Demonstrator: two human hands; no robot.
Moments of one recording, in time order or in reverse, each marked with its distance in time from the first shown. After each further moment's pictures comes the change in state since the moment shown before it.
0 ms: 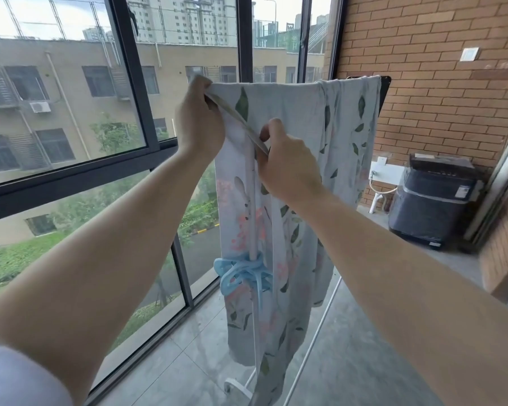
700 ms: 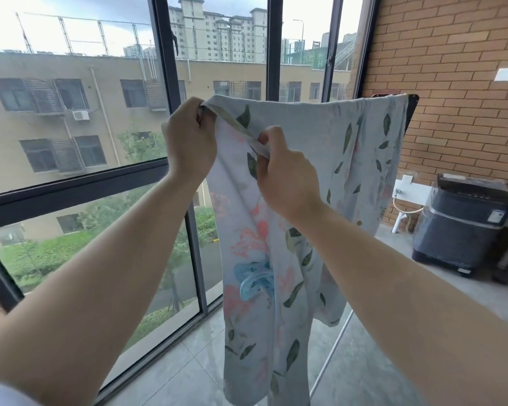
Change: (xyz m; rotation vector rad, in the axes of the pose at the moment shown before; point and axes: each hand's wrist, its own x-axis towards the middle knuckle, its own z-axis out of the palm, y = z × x) left_hand -0.012 -0.019 -0.064 0.076 0.188 0.149; right_hand -0.008 -0.050 0.001 0.022 0.079 -0.114
